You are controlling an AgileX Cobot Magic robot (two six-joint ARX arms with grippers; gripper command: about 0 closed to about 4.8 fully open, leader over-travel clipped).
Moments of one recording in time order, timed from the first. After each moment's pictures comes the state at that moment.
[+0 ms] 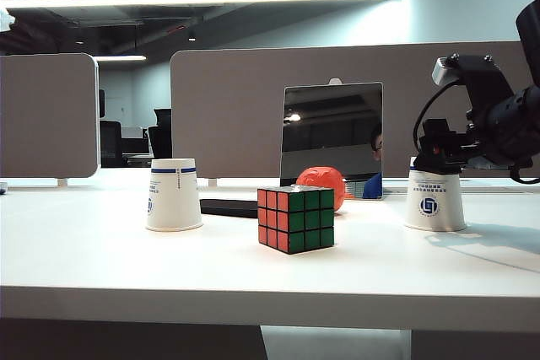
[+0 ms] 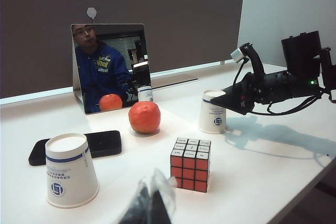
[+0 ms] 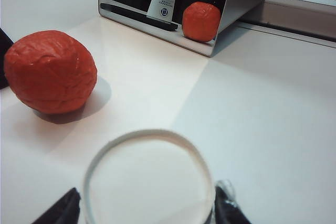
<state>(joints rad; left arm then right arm) 0.00 0.00 0.01 0.15 0.76 -0.06 0.15 1.68 0.61 0.80 -0.16 -0.08</state>
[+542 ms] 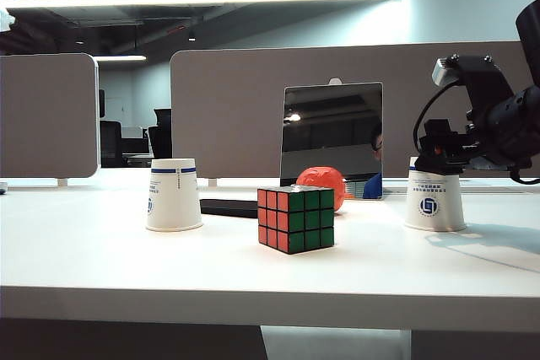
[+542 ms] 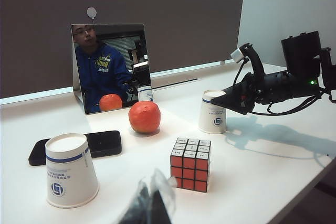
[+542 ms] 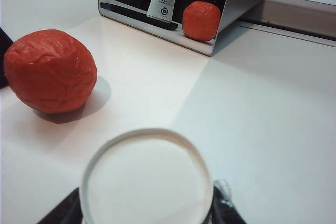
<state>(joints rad) 0.00 0.00 0.01 0.15 0.76 -0.06 0.15 1.68 0.61 0.79 -0.16 -0.08</state>
